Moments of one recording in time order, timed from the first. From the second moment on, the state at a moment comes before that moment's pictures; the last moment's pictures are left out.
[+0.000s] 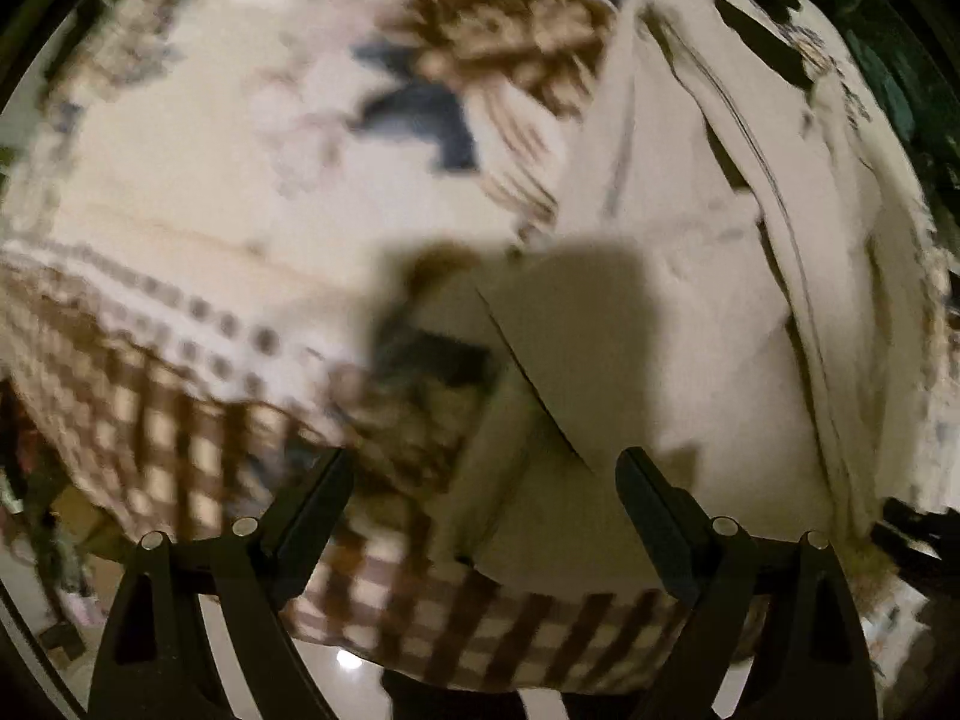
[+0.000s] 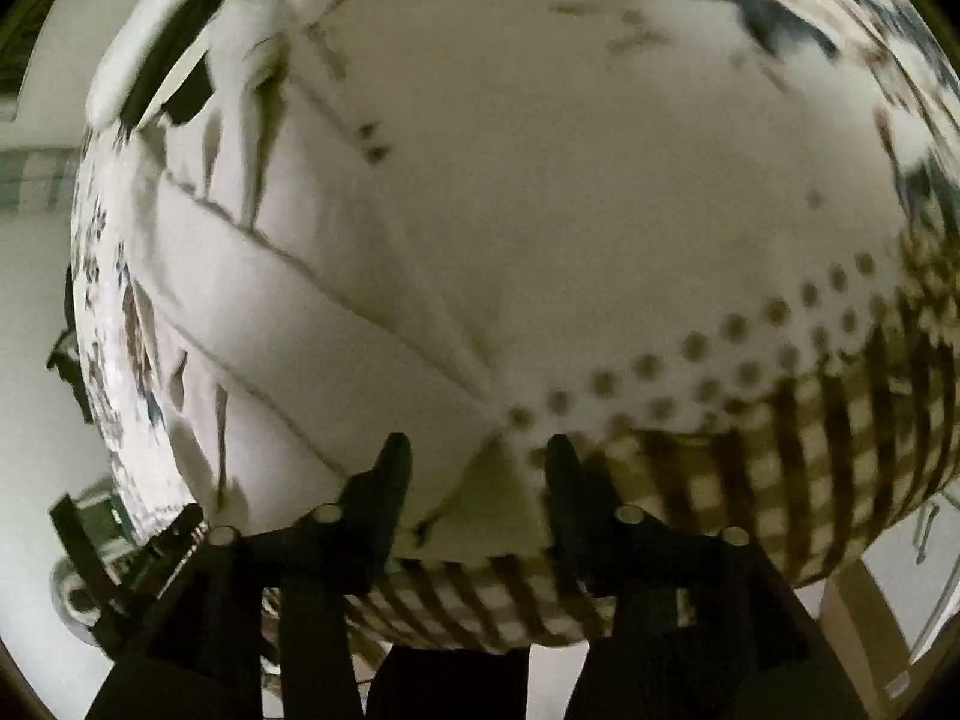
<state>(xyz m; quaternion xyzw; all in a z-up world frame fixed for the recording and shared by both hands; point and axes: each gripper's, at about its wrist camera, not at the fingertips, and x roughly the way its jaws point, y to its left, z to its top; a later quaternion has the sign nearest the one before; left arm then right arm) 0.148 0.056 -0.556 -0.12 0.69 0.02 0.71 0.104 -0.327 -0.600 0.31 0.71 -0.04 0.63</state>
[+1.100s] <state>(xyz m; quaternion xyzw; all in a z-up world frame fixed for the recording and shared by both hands) 0.262 0.115 -0.549 -0.42 0.60 -0.09 0.68 0.206 -0.365 -0.538 0.40 0.63 0.05 0.66</state>
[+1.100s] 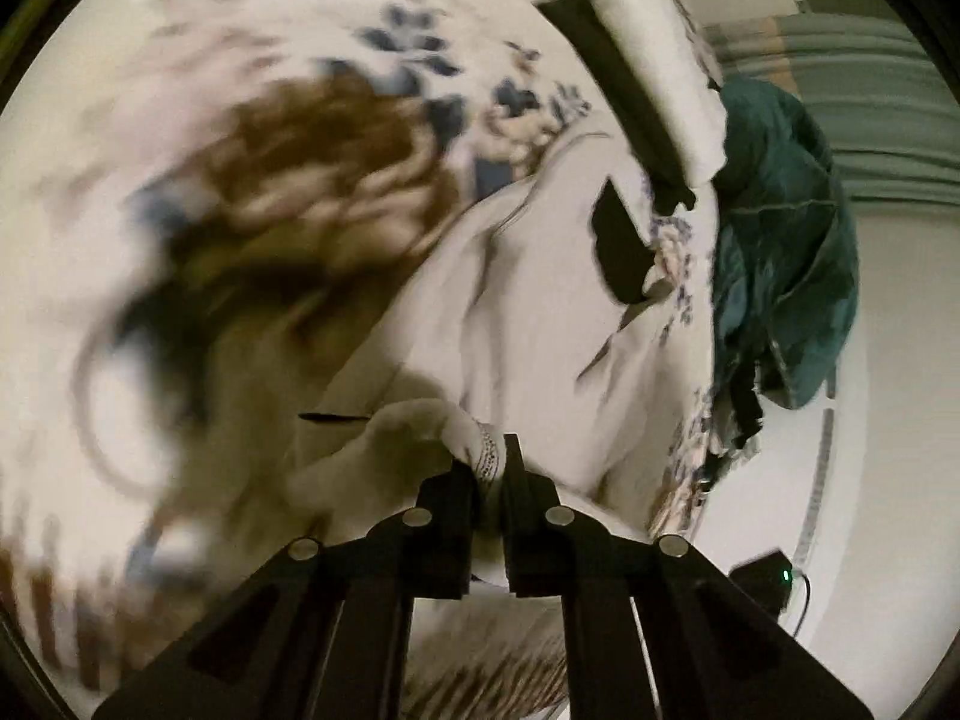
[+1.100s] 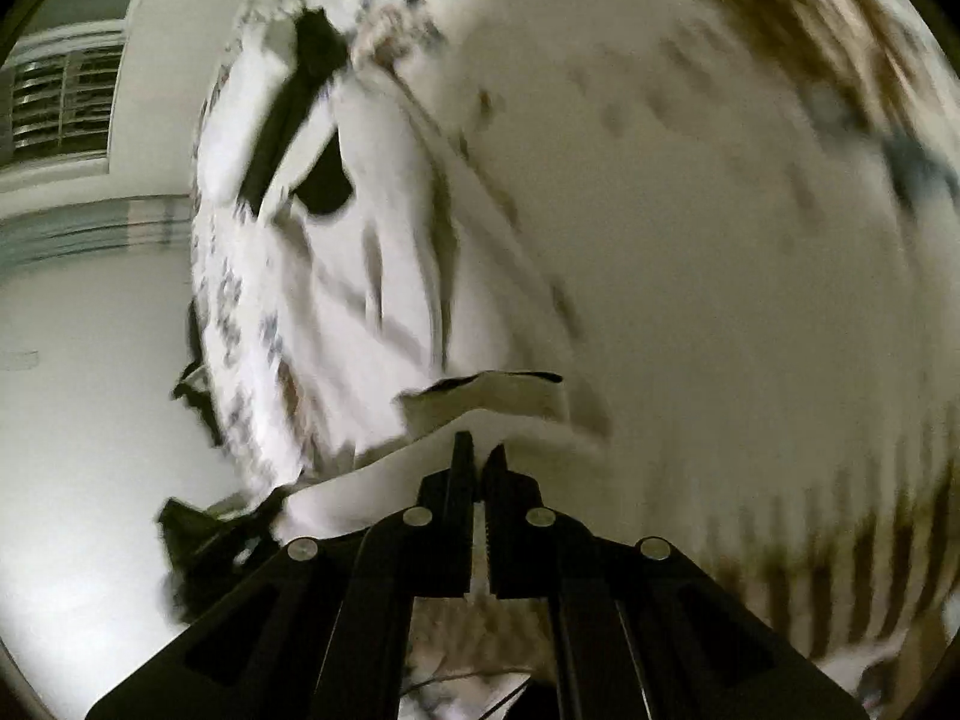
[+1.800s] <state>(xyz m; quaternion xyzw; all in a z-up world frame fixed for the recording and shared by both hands) 0.321 0.100 -0.578 -0.26 0.63 -0.08 0.73 0.309 -0.330 -0.591 0.25 0.67 0.07 0.69</state>
